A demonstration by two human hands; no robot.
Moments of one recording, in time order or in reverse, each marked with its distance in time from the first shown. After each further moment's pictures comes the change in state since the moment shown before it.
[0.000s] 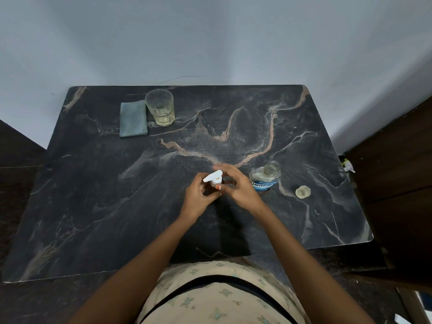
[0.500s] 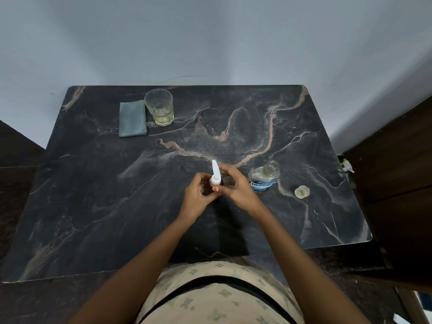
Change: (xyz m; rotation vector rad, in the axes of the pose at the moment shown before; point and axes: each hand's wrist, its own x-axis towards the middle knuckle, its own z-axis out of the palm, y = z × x) left_hand -0.001 -0.002 -0.002 -0.014 -0.007 0.018; right_hand 0.001 0.003 0.003 0.015 0.039 0.024
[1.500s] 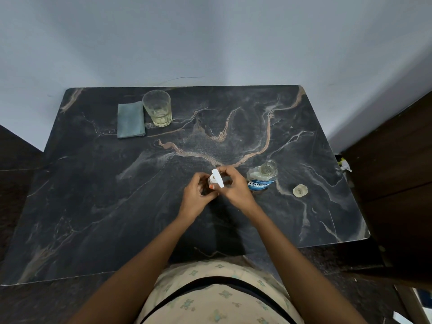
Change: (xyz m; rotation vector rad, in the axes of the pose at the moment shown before) left_hand -0.001 0.003 0.000 0.026 0.000 -0.007; right_hand 0.001 -0.001 0.009 -0.012 0.123 0.020
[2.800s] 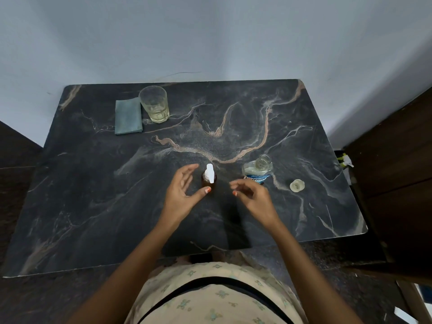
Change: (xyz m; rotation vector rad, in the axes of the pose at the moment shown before) left_hand -0.036 0.042 -0.016 -0.096 0.032 0.103; right_hand -0.046 0.019 -0.045 -0.093 0.042 -0.001
